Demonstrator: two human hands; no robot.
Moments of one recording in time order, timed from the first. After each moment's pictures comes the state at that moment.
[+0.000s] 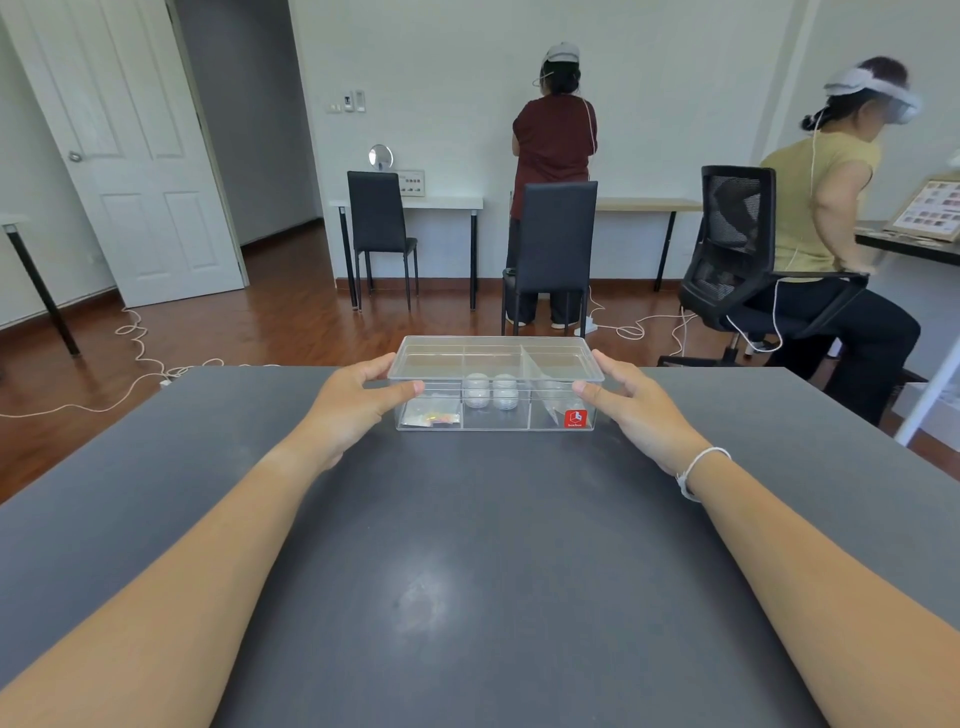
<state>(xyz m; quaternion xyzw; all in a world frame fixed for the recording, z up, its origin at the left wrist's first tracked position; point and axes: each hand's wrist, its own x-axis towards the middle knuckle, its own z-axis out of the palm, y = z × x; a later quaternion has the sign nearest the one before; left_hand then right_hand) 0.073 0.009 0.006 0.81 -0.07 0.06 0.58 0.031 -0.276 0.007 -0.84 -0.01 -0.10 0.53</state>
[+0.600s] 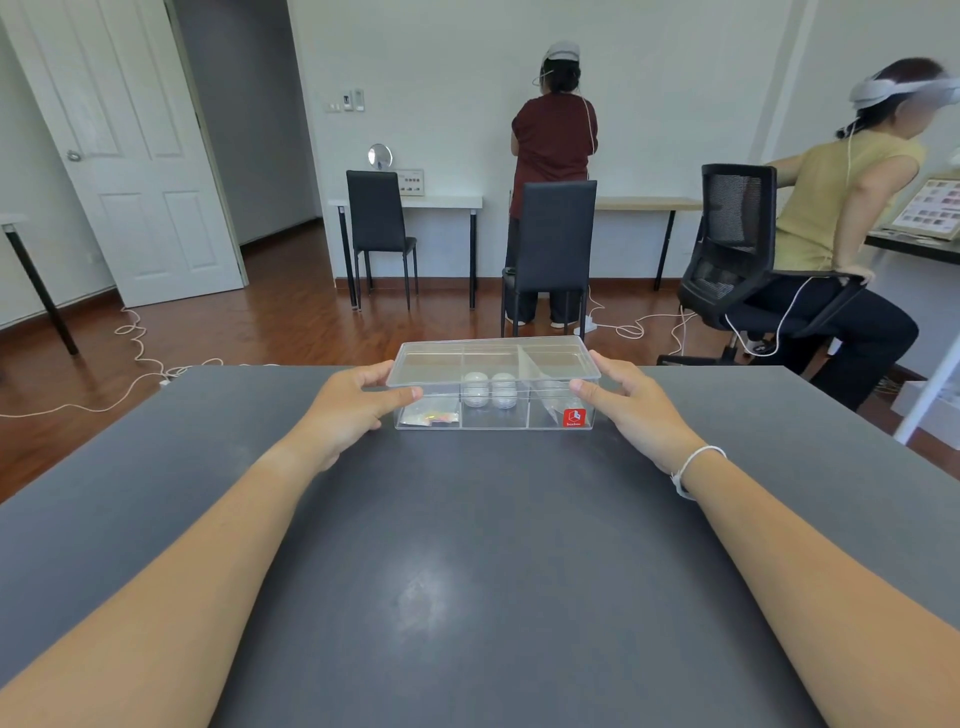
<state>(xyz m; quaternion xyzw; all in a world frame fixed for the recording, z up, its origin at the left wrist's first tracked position) 0.070 0.010 0.005 0.81 -0.07 0.03 0.59 0.034 -0.275 0.006 -0.85 0.00 -0.11 0.51</state>
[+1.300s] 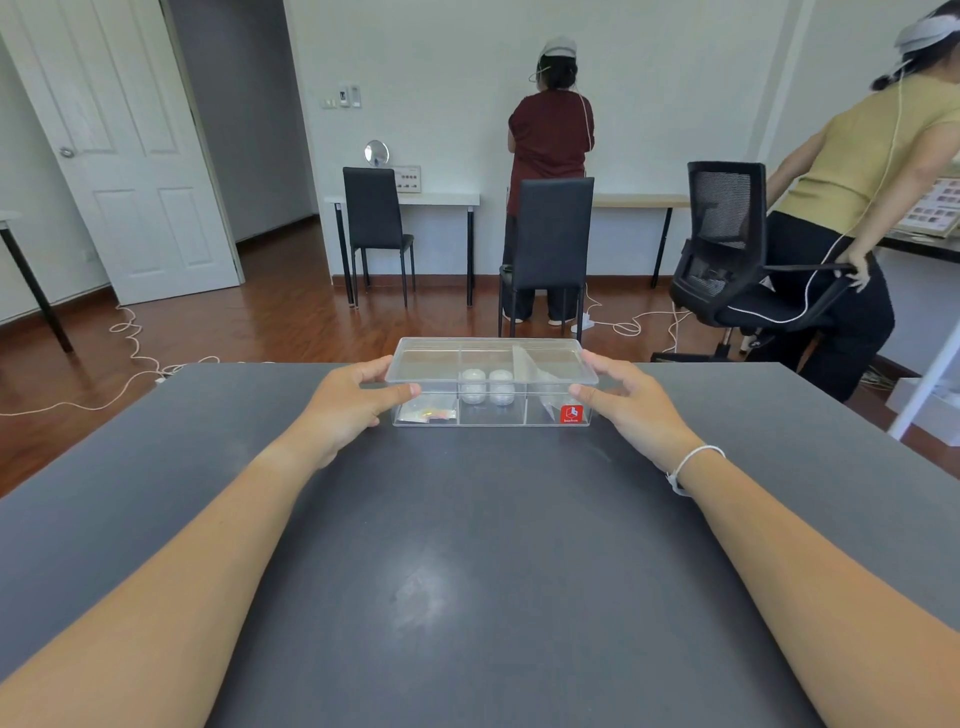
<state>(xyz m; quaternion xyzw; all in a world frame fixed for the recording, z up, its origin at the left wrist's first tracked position) 0.068 0.008 0.007 0.81 -0.06 0.04 0.58 0.034 -0.278 0.001 -0.84 -0.01 -0.13 0.52</state>
